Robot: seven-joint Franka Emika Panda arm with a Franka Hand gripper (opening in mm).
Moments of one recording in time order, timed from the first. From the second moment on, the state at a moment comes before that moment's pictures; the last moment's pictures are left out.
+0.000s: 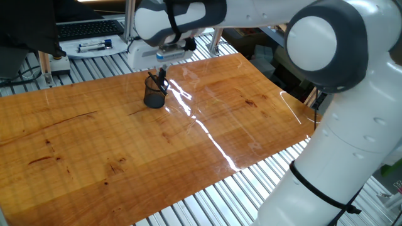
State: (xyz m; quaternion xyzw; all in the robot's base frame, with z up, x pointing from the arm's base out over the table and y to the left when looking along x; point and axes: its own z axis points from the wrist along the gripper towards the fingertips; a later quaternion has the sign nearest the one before) arm 0.547 0.035 0.248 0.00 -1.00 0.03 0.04
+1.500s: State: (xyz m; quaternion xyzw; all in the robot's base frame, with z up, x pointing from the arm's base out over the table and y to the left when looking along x) arm 0.591 -0.007 0.209 0.02 -1.00 0.03 -0.05
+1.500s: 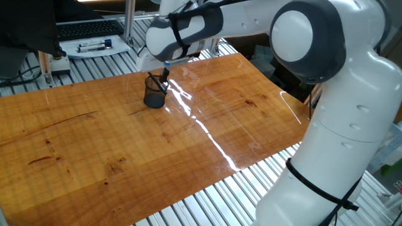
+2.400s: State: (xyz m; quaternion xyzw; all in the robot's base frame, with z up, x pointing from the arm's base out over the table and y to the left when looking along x) arm 0.588 -0.018 0.191 0.02 -1.00 0.03 -0.05
